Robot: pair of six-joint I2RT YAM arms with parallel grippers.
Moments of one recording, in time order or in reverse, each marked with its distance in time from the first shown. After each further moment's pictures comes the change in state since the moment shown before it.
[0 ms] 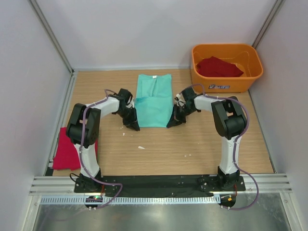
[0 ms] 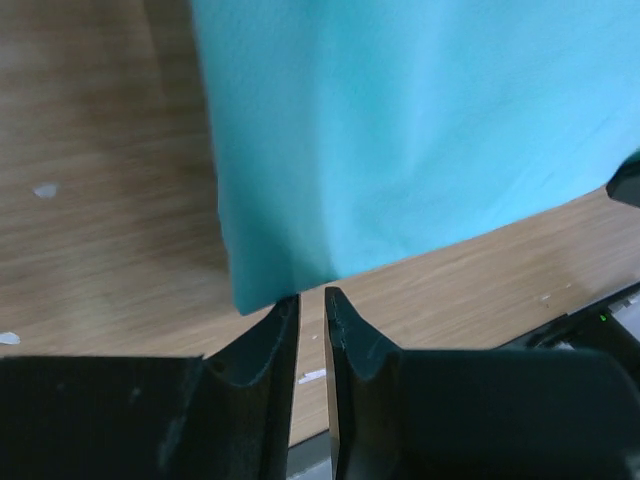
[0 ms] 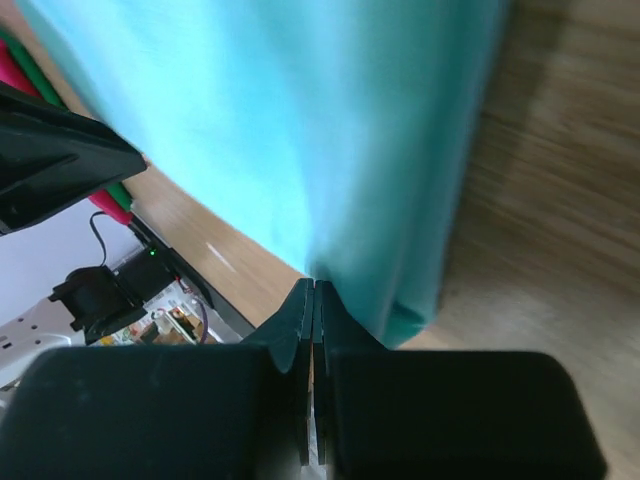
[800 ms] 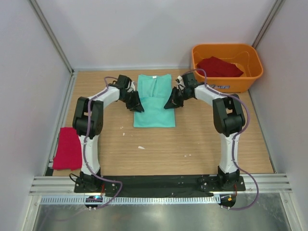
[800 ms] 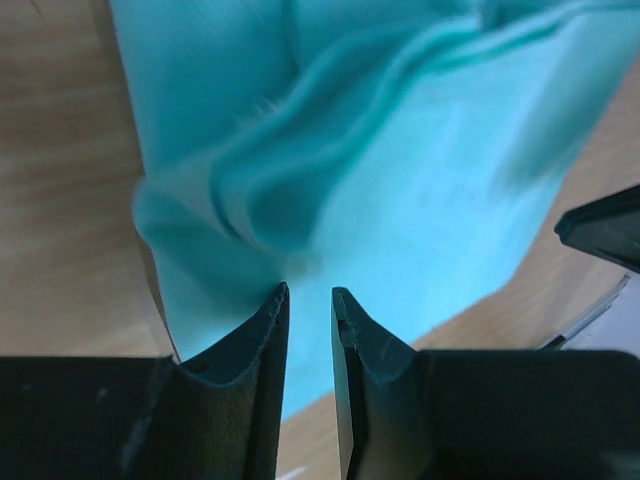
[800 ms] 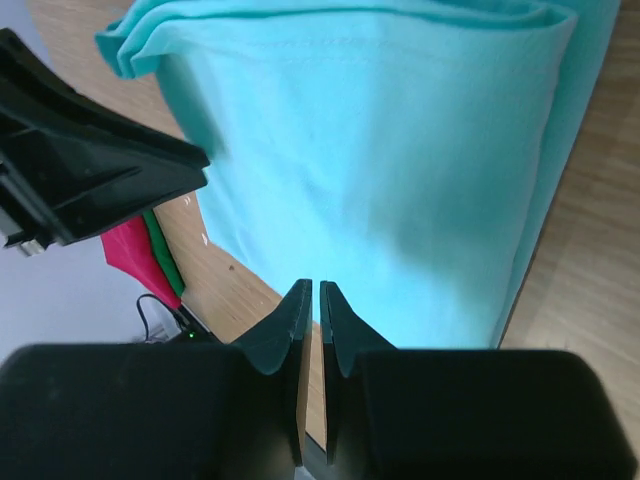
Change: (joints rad) left arm 0.052 0.136 0.239 0.101 0.064 -0.001; right arm -0.027 0.027 0.200 0.065 0.074 0.081
